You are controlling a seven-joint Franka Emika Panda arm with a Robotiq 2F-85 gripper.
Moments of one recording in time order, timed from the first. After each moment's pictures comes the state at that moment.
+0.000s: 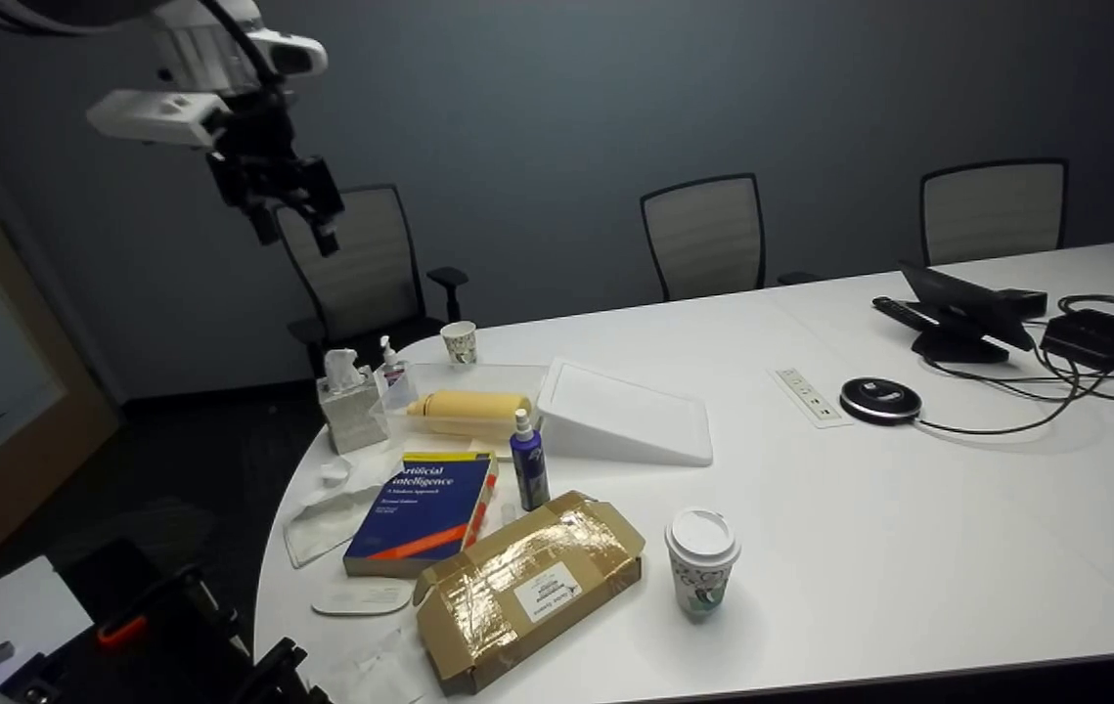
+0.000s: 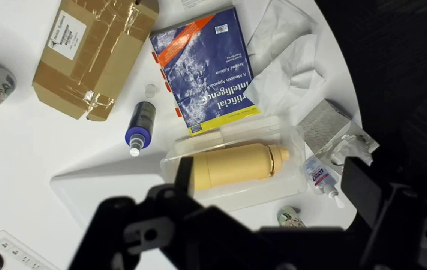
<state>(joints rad) 0.08 -0.49 -0.08 -2.46 0.09 2.13 -0.19</state>
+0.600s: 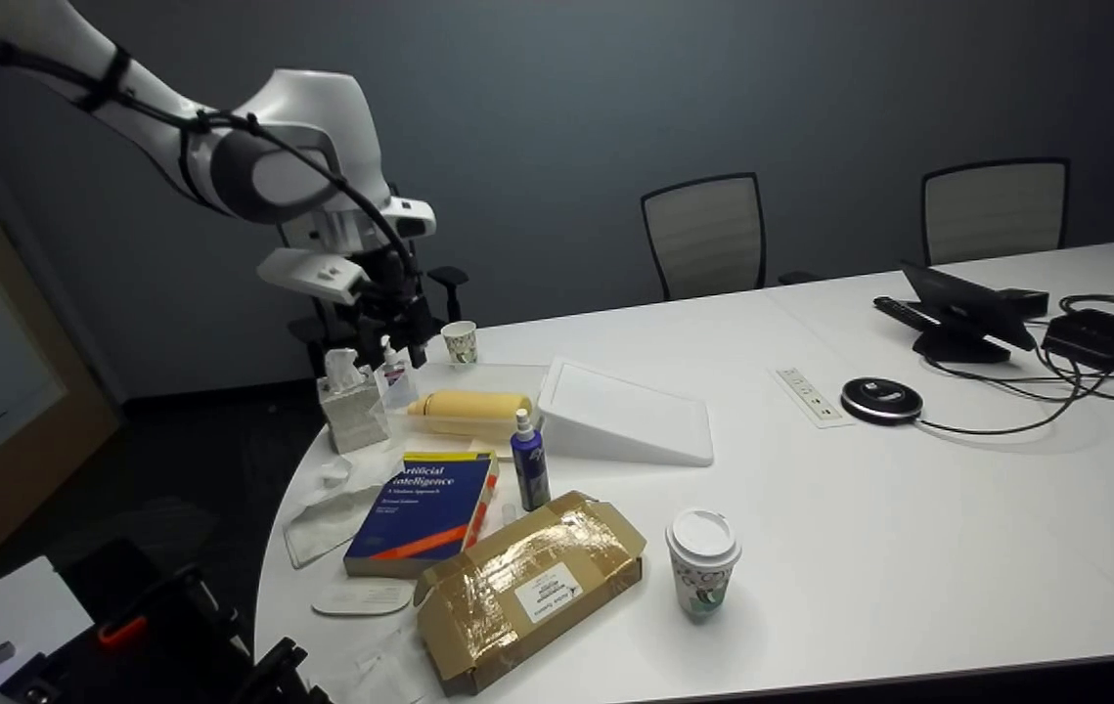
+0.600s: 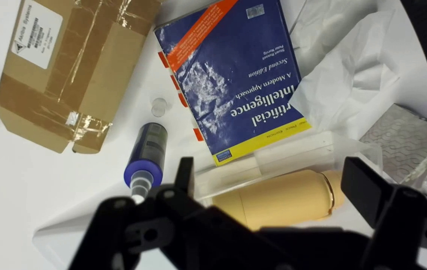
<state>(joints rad) 0.07 0.00 -0.09 -2.43 0.14 2.51 -0.21</state>
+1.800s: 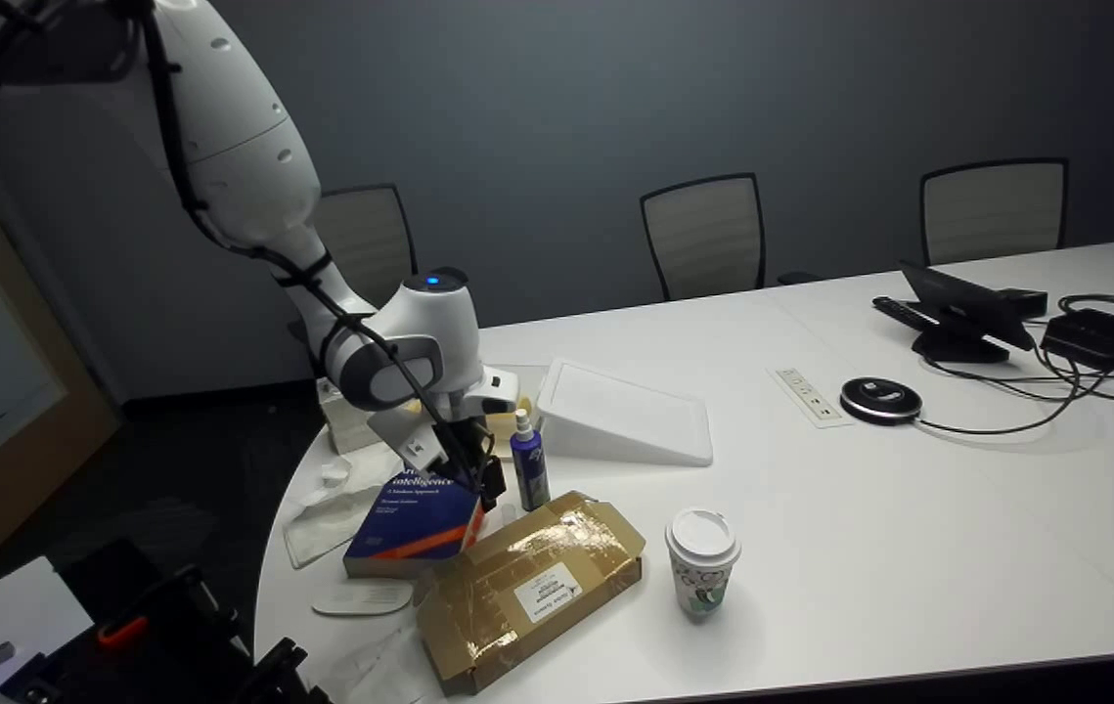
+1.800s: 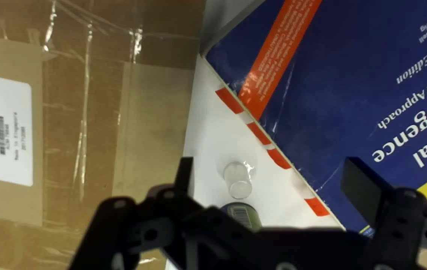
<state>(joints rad) -0.15 0.60 0.01 -2.26 0.21 2.89 -0.13</state>
